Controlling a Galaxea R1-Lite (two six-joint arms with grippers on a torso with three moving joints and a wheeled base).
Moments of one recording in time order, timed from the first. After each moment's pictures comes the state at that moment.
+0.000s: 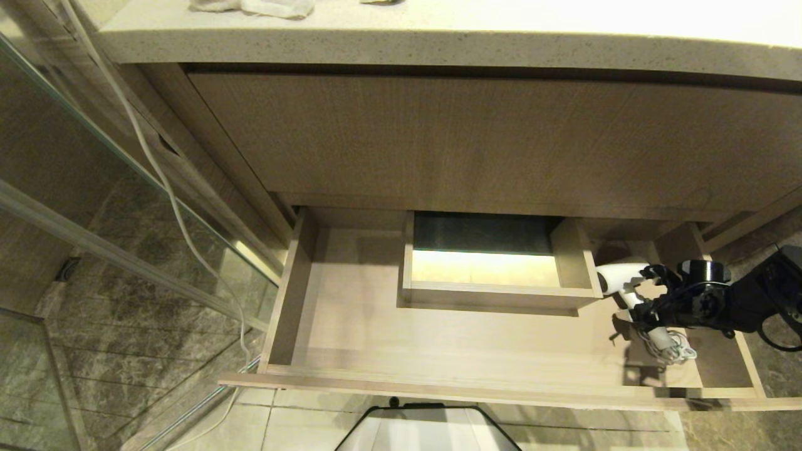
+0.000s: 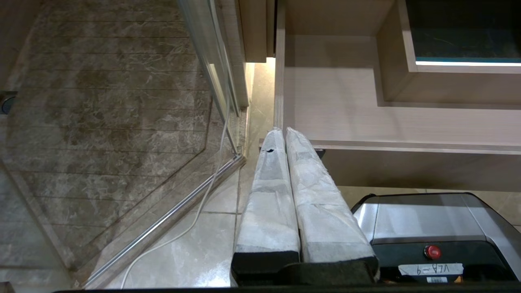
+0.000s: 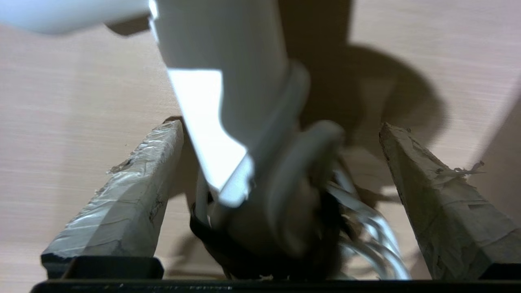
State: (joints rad) left arm 0.00 0.00 0.00 0.00 0.00 0.00; right arm -0.42 2.73 -1.62 -0.32 0.22 -0.39
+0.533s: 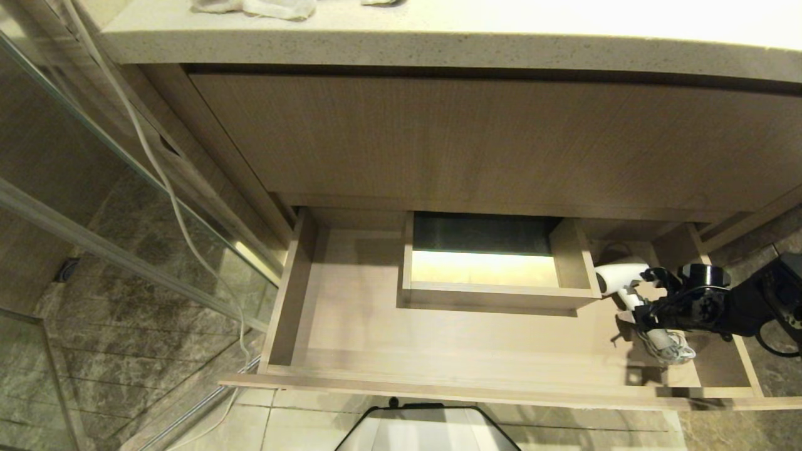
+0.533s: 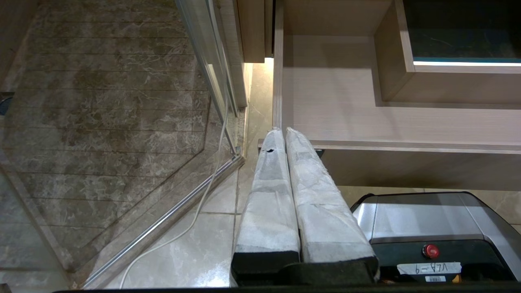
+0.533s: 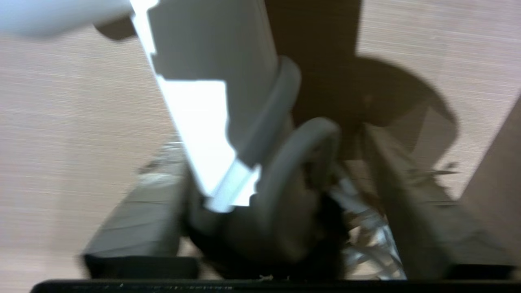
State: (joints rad) left arm 0.00 0.00 0.00 0.00 0.00 0.00; right arm -0.44 2.78 -1.66 -0.32 0.23 -0.40
